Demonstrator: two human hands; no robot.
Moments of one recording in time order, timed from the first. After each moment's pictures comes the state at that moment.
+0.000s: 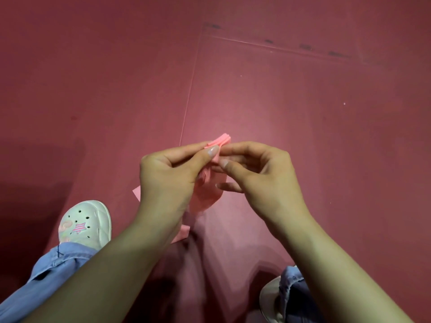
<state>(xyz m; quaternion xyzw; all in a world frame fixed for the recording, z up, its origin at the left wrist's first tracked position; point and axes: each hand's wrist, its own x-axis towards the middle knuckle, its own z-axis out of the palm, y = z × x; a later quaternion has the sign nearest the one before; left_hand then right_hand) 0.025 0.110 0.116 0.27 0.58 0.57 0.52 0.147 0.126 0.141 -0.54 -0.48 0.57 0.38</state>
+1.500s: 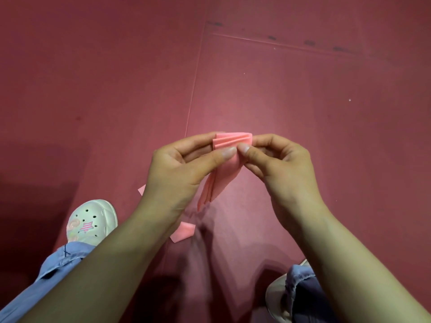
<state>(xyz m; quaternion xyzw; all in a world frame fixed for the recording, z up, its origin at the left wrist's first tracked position) 0.014 0.115 0.116 0.31 0.52 0.55 0.58 0.150 0.136 0.134 -0.59 -0.40 0.55 0.43</state>
